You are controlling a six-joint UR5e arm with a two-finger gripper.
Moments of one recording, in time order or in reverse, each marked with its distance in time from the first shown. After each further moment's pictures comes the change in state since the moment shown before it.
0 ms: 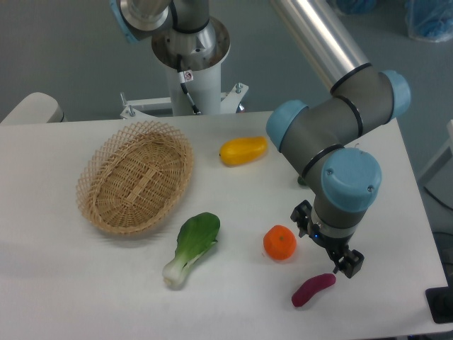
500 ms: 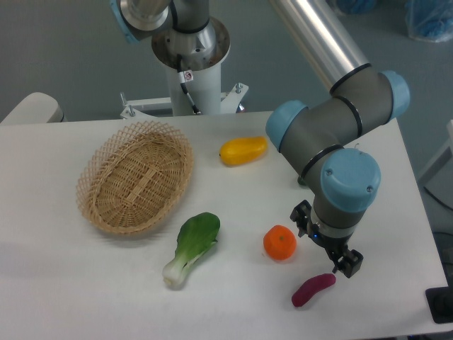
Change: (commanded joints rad) arm -0.006 0.006 -0.020 0.017 0.006 0.003
